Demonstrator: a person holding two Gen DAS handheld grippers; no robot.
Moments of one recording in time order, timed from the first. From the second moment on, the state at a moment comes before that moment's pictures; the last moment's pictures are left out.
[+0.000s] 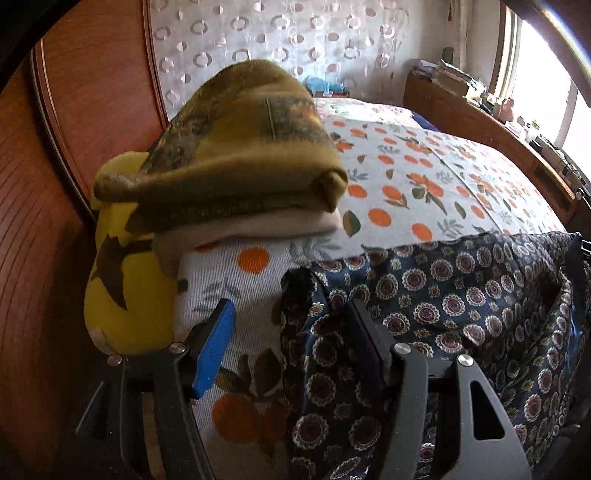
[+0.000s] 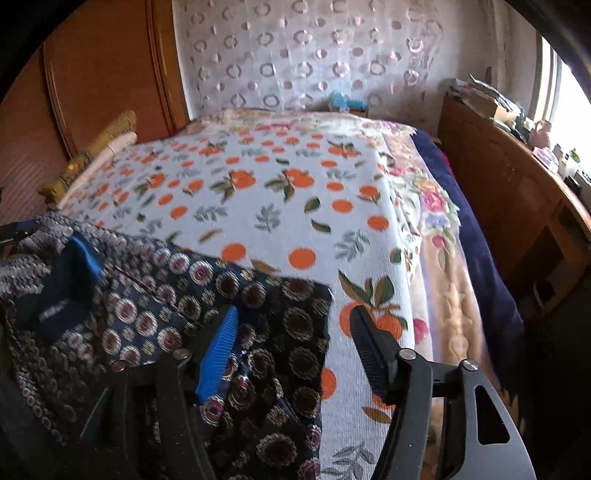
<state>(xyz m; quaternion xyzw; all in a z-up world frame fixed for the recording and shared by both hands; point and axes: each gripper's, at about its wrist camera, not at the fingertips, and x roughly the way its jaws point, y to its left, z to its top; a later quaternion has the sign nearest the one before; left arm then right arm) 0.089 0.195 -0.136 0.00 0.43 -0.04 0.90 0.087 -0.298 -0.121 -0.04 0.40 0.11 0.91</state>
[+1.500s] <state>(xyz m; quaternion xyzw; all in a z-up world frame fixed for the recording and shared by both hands) 0.176 0.141 0.001 0.02 0.27 -0.05 0.96 0.136 -0.293 0.047 -0.11 0.23 0.07 0.96</state>
